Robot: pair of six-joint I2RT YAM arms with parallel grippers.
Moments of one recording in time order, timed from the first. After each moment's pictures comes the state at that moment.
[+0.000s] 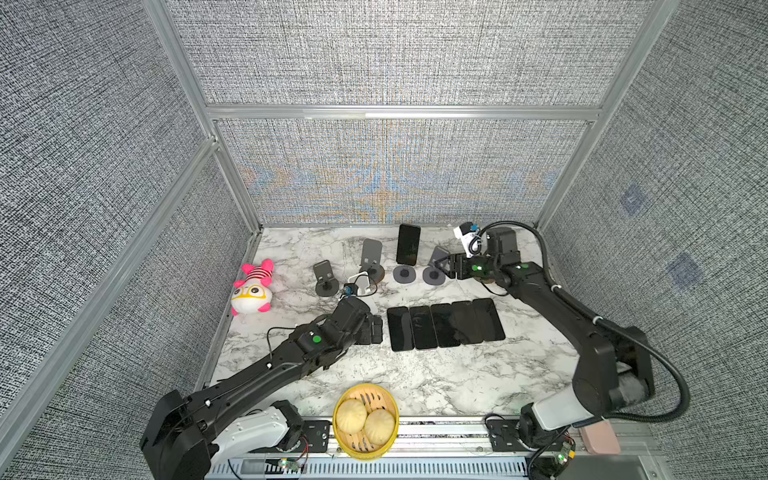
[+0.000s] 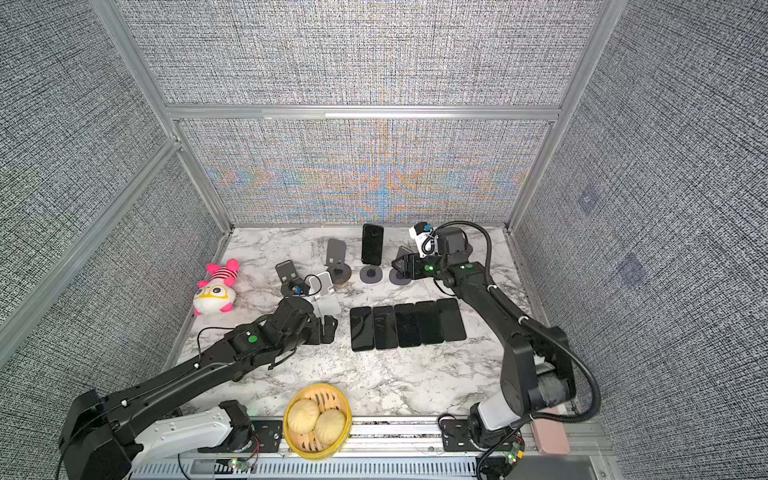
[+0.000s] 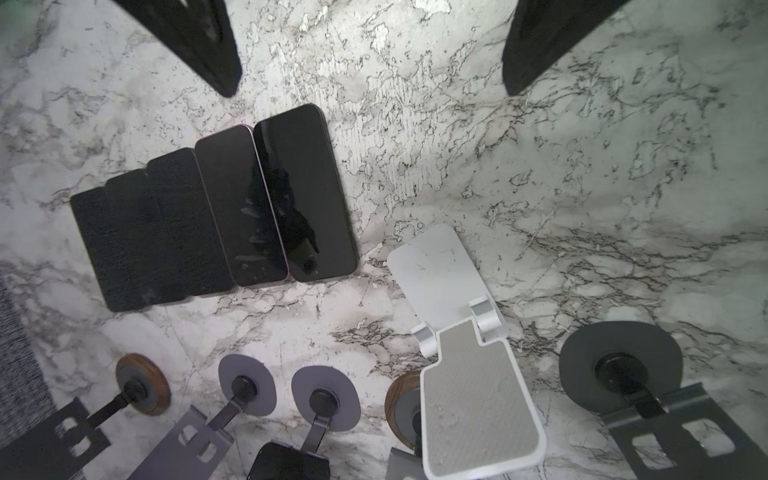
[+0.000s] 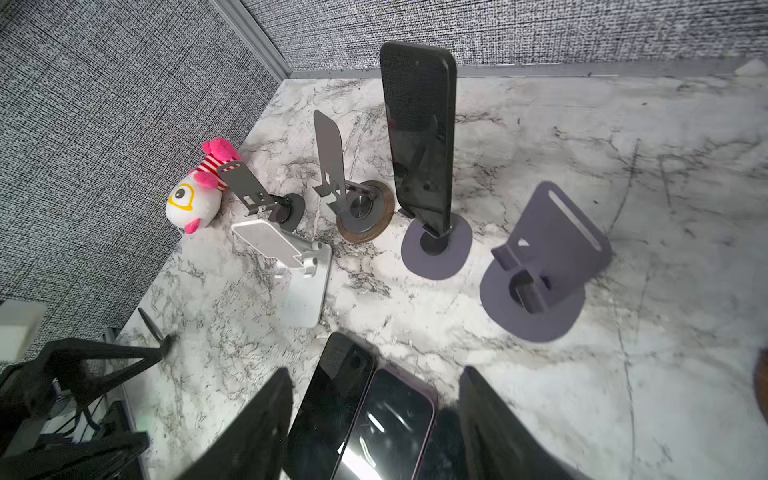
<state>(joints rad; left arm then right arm) -0.82 1.06 0.72 -0.47 -0.19 -0.66 0.27 1.59 1.20 -0.23 -0.54 0.18</state>
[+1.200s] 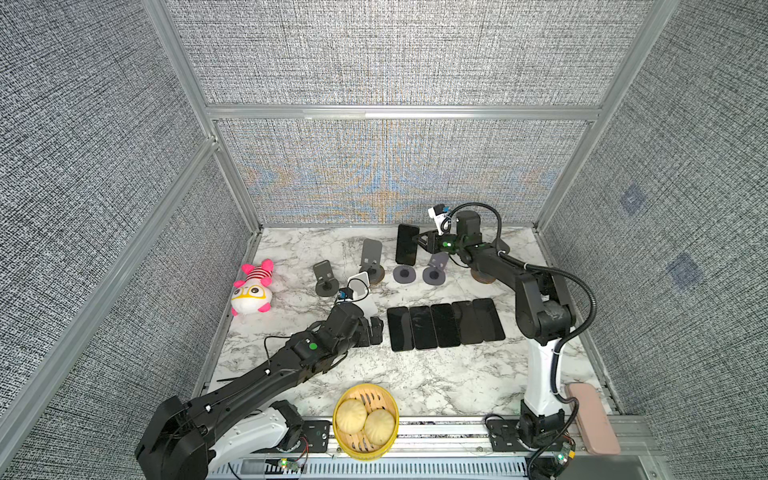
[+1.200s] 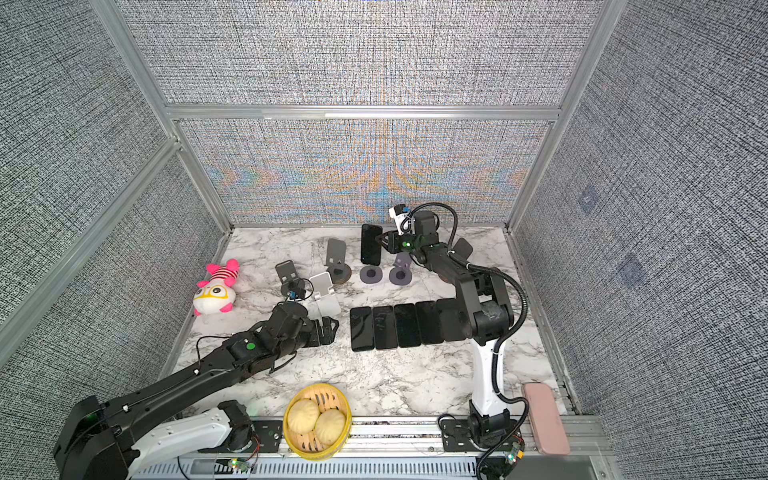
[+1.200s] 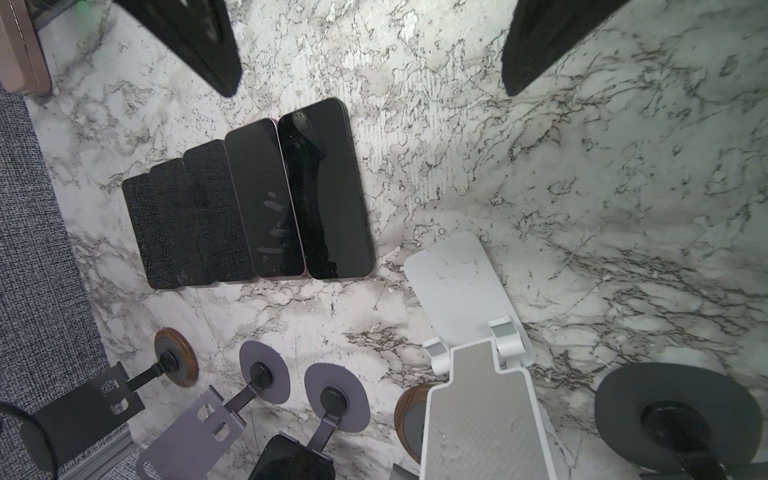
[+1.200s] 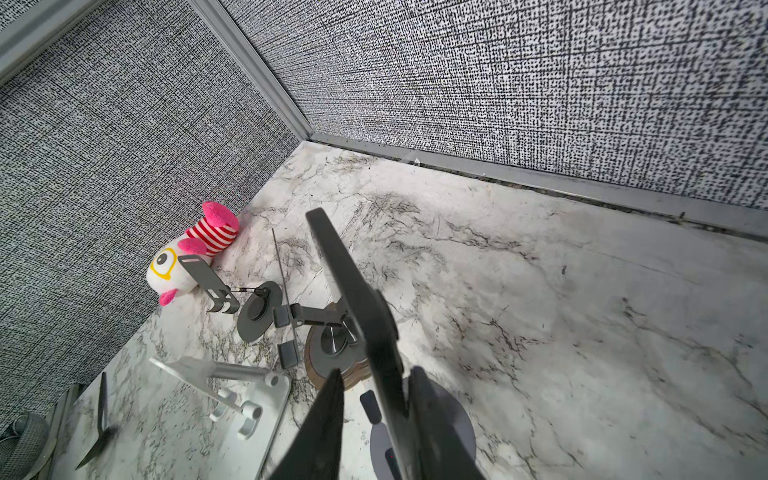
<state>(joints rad) -0.80 1.05 0.64 -0.36 -0.13 -0.73 0.28 2.13 1.60 0.10 -0.65 0.24</state>
